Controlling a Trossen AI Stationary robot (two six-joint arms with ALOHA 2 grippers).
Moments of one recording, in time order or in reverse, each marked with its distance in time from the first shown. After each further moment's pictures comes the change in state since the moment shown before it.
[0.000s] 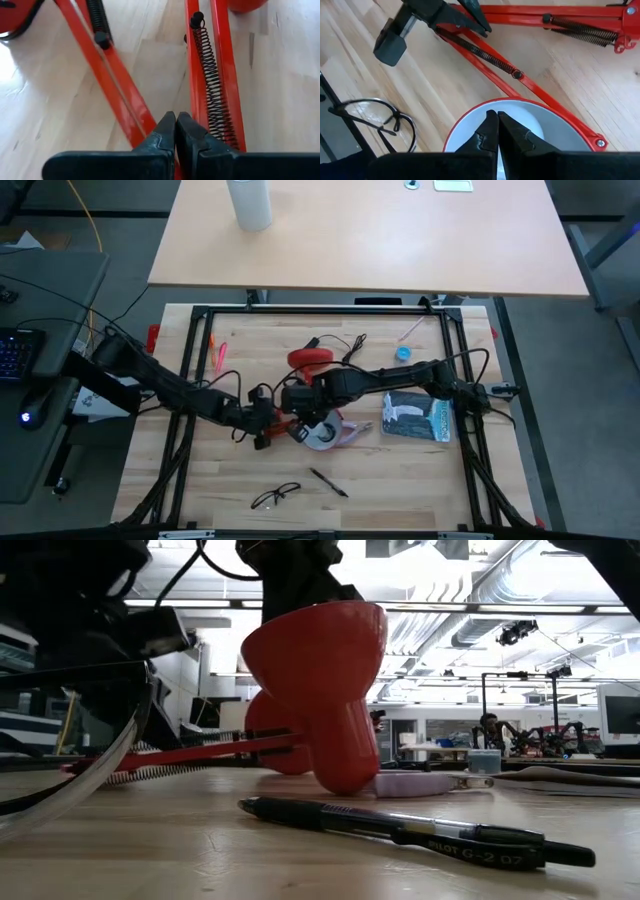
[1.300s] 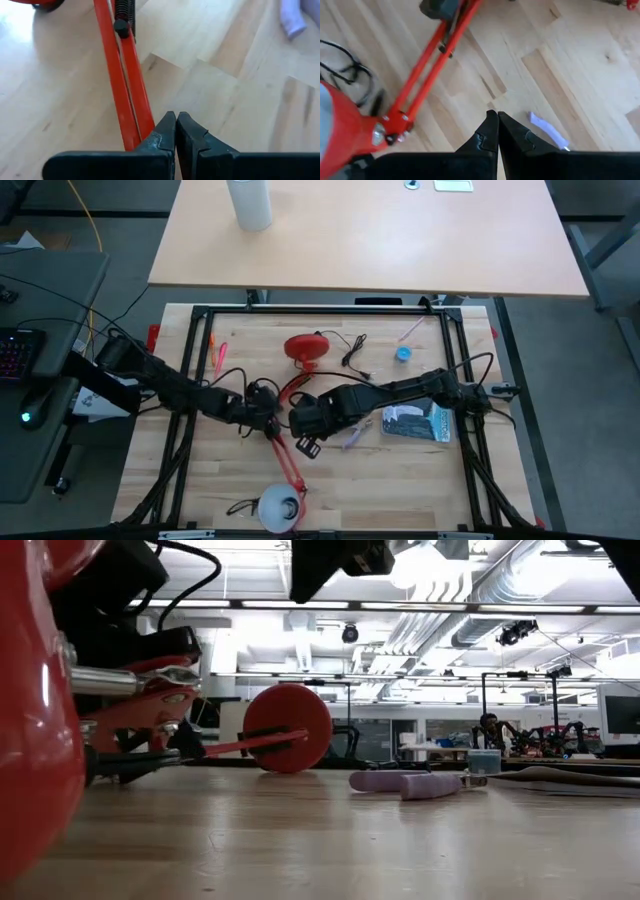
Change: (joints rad) left arm 0.062 0.048 0.001 0.017 -0.123 -0.246; right arm 0.108 -0.010 0.097 -0.173 0.126 0.002
